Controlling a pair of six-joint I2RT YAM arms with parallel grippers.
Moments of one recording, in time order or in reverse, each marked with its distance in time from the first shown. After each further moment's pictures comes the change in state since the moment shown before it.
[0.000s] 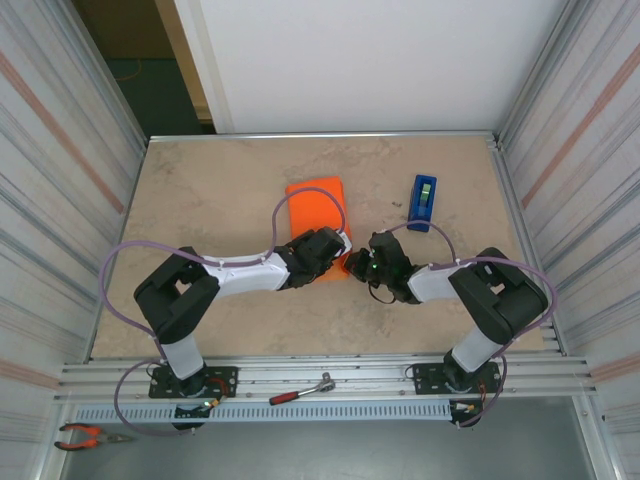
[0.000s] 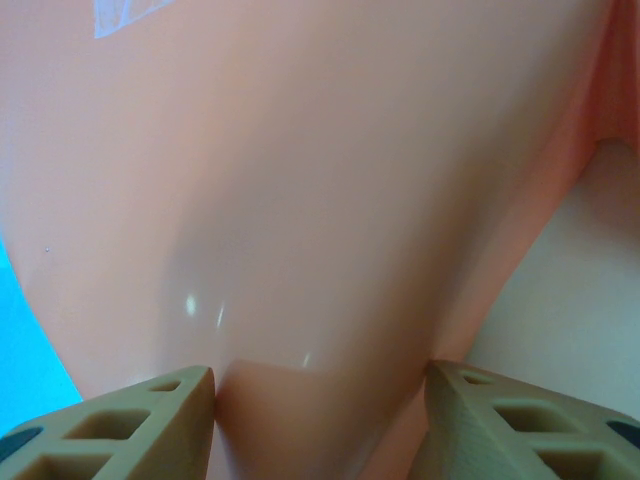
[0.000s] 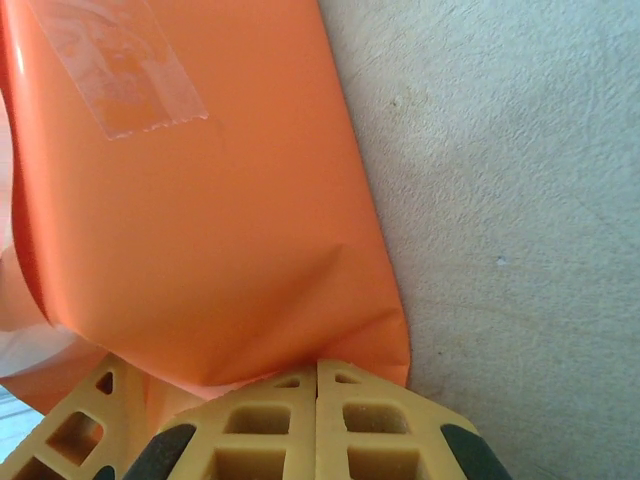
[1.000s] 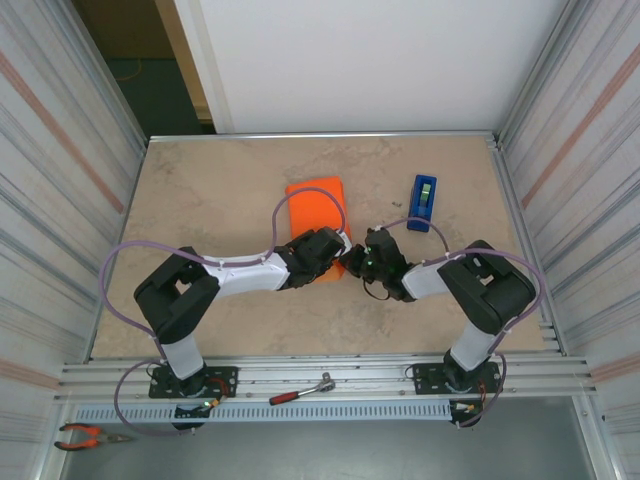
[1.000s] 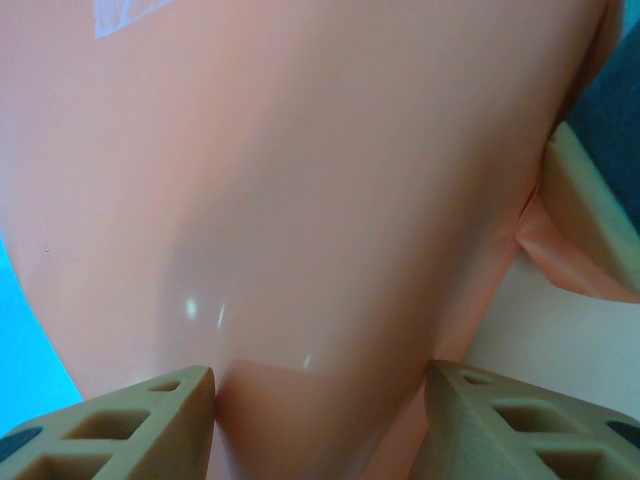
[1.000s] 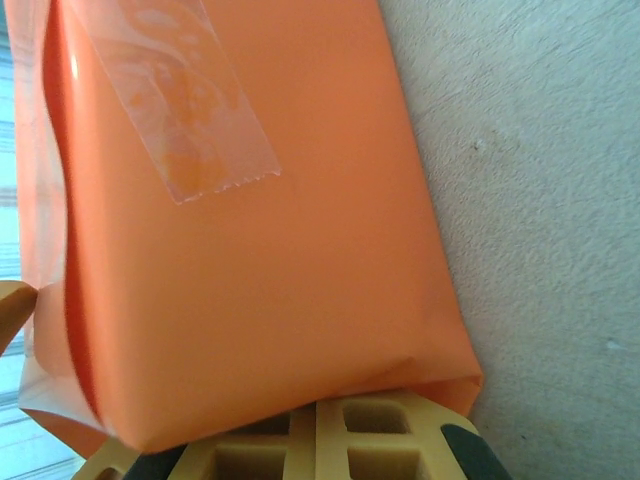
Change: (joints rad) left arm 0.000 0.000 0.000 0.000 -0.001 0.000; right arm 0.014 0.087 0.029 0.124 0.000 0.005
